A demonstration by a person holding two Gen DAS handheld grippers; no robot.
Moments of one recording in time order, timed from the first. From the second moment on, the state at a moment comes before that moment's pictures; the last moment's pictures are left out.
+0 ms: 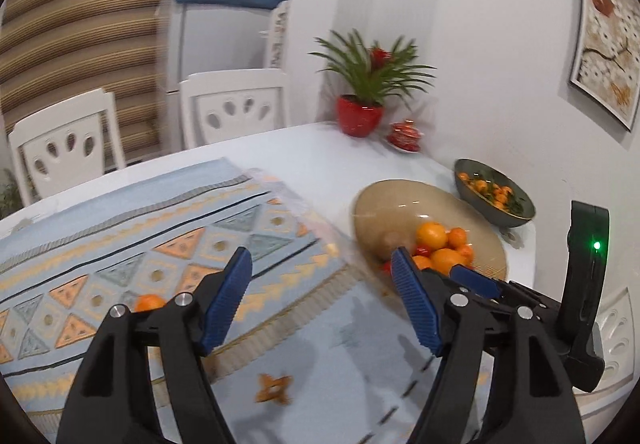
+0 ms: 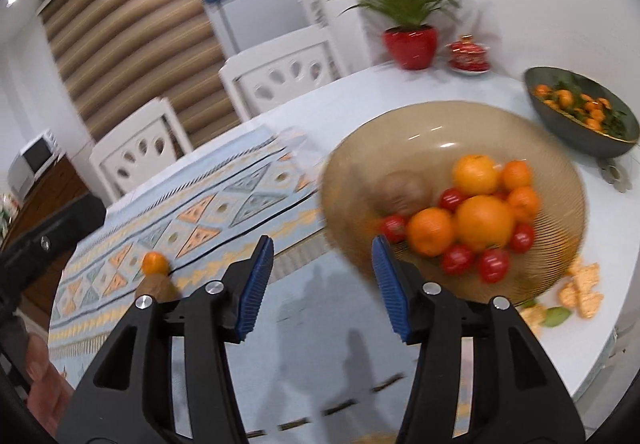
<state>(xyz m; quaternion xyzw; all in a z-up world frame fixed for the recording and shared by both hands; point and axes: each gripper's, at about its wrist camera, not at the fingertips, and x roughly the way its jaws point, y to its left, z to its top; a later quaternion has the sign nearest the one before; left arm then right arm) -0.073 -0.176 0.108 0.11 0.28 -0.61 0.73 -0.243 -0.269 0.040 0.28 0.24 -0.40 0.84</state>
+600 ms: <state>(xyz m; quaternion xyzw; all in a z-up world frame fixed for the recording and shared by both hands) 0.076 -0.112 0.052 0.06 0.36 -0.49 0.79 -0.127 -0.214 0.026 0.19 0.31 -0.32 0.87</state>
